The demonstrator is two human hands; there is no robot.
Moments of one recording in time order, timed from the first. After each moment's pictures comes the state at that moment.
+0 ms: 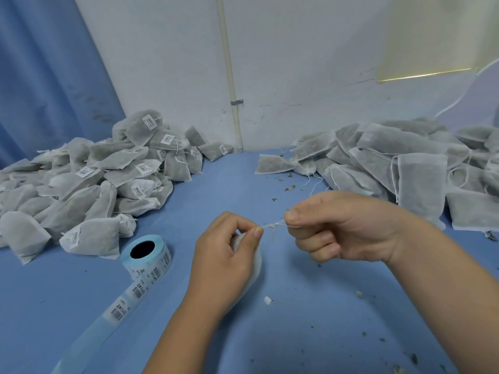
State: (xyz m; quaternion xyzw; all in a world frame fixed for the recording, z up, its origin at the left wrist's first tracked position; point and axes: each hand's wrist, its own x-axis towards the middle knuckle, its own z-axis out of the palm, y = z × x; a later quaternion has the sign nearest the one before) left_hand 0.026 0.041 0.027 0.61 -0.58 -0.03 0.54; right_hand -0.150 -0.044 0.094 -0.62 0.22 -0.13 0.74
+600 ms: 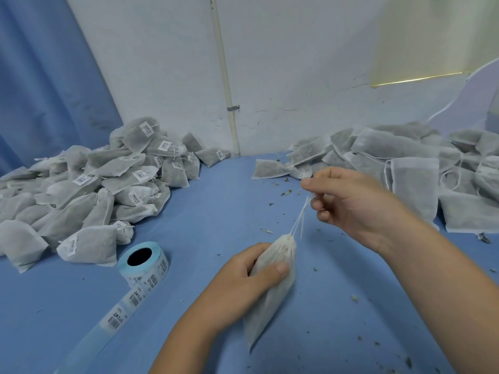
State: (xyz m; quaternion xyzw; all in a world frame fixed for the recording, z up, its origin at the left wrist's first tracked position) left_hand 0.016 0.047 0.022 0.55 -0.58 -0.40 0.44; right_hand -0.156 -0.065 0.092 -0.55 0.32 -0.42 0.65
